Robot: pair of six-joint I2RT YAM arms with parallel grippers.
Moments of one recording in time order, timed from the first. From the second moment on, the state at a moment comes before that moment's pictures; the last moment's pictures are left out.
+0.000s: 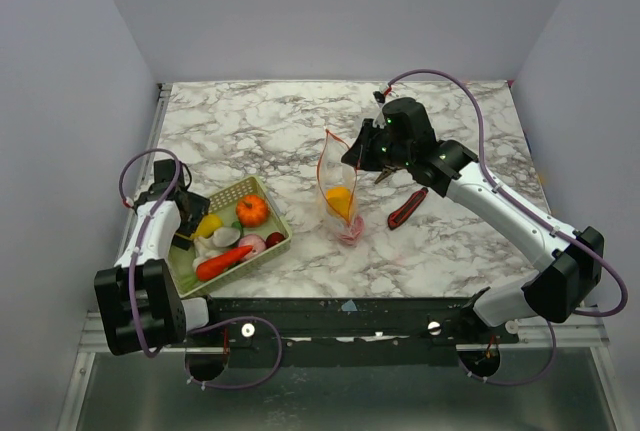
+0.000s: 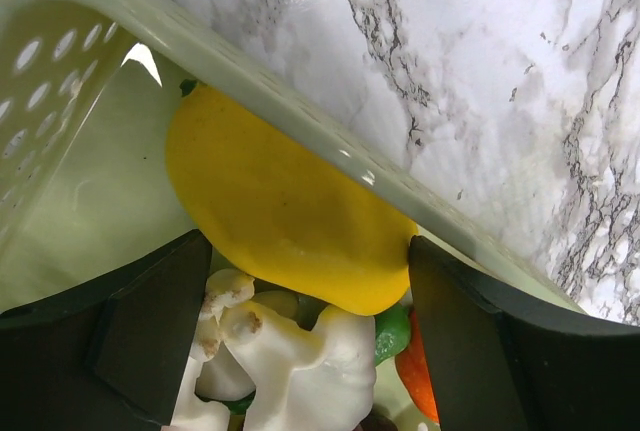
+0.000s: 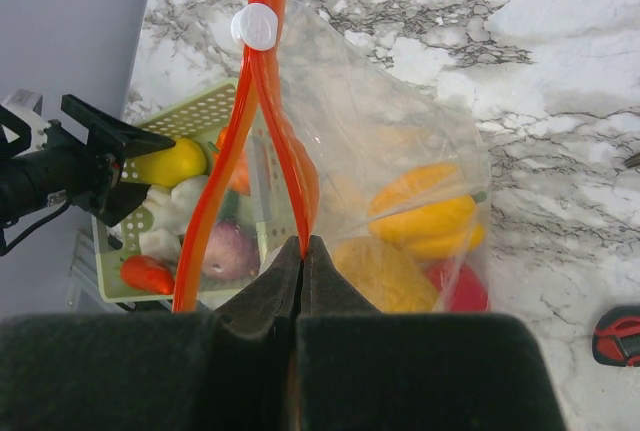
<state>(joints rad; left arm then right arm) 0.20 1.25 0.75 -0.70 -0.17 -1.03 0.68 1.44 1.35 -0.46 -0.08 0.60</state>
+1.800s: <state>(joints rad) 0.20 1.21 0.75 -0.76 0.06 -1.20 0.68 1.44 1.35 -0.46 -0.09 0.60</state>
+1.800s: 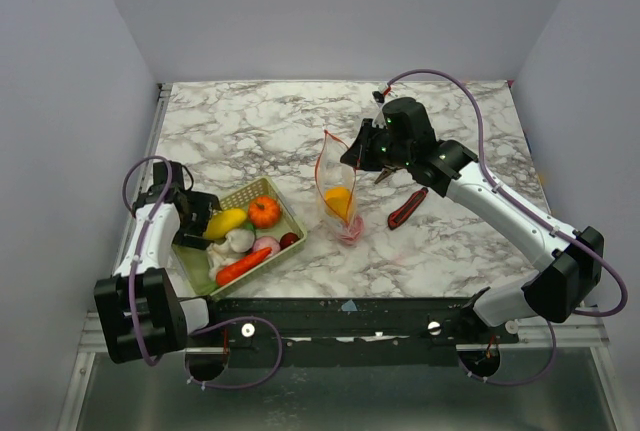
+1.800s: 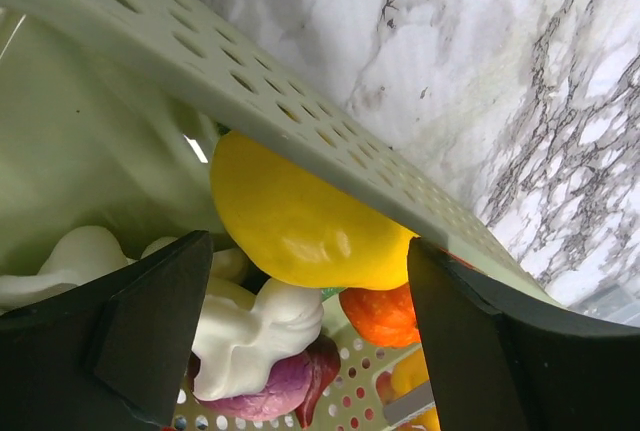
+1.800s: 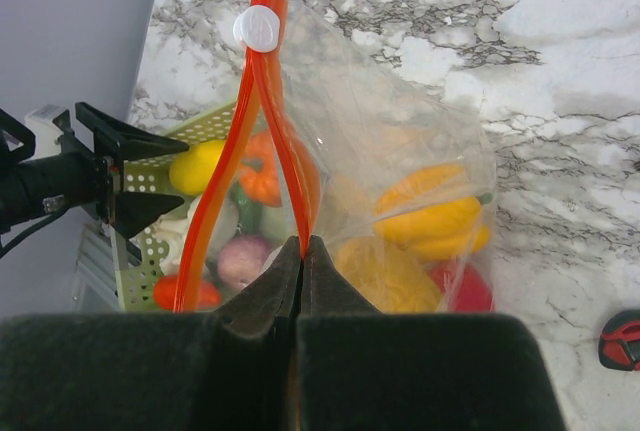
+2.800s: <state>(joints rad) 0.17 1.22 0.74 -0.79 0.15 -1.46 0.68 1.44 1.35 -0.44 -0.10 0.60</state>
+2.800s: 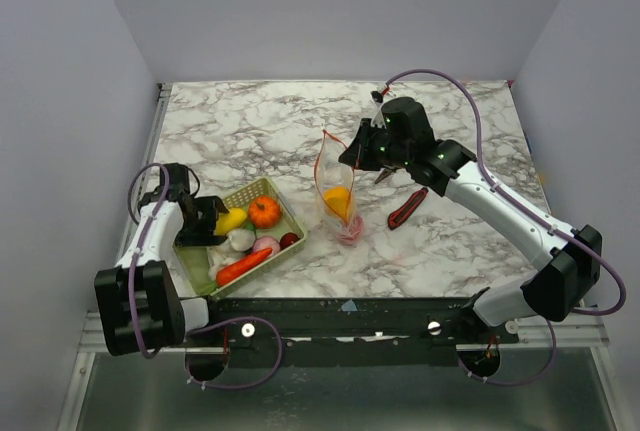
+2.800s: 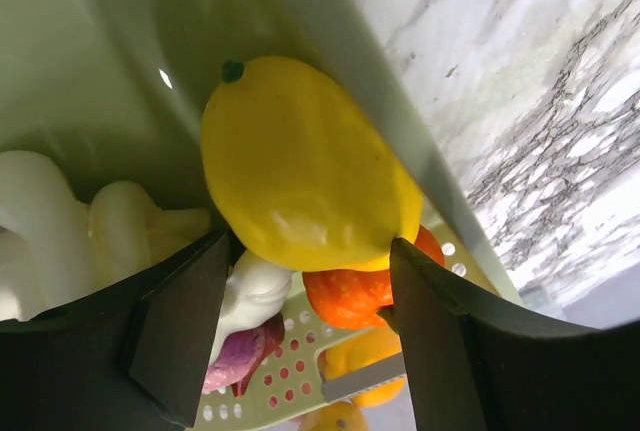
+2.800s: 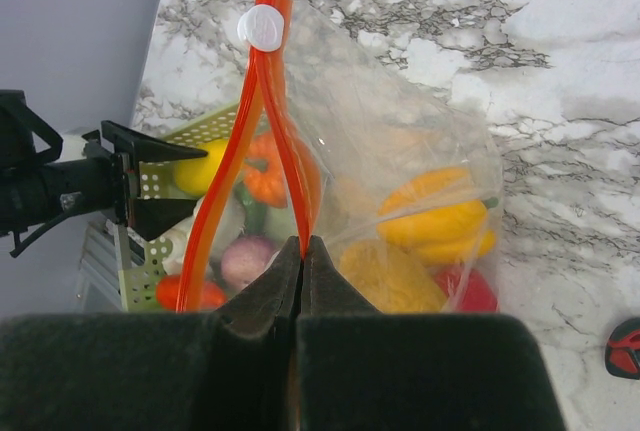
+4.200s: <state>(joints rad) 0.12 1.09 0.81 -0.70 0.05 -1.17 0.68 1.46 1.35 -0.44 -0.12 0.60</state>
